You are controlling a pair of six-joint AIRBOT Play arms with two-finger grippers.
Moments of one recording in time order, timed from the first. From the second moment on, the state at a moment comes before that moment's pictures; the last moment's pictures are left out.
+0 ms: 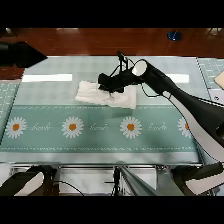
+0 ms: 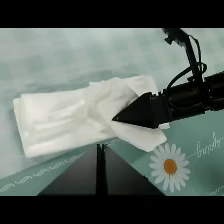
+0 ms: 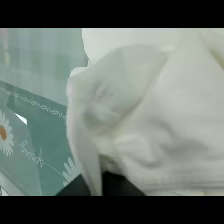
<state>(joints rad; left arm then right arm) 0.07 -1.03 1.40 0.93 -1.32 -1.27 0.53 -1.72 1.51 -0.77 0.83 1.73</state>
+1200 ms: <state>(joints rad) 0.00 -1.48 0.98 0.99 -1.12 -1.12 0.08 -1.52 1.51 -0.32 0.99 1.24</state>
